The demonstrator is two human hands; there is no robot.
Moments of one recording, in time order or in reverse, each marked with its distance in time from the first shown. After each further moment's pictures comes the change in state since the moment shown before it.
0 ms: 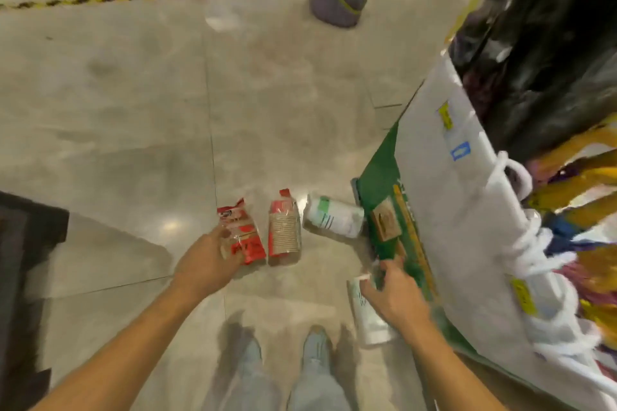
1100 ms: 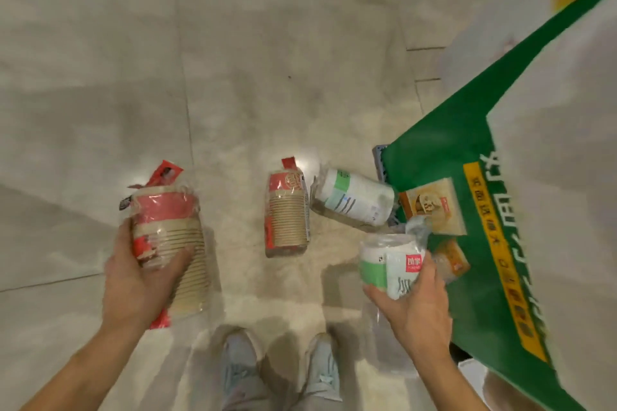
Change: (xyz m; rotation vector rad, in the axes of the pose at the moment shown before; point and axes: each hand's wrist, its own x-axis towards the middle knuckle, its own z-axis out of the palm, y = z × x) left_hand 0.172 -0.164 0.098 -0.507 0.296 -0.211; right_hand 0.134 0.009 0.144 0.120 0.311 0.089
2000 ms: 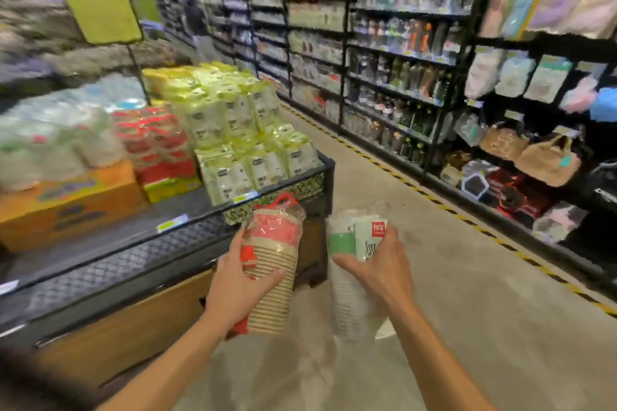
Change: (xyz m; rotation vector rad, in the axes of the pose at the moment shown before) left_hand -0.489 0.142 -0.459 -0.391 0.899 -0.078; right_hand -0.462 -0.444 -0.383 0.054 -0.446 -1.363
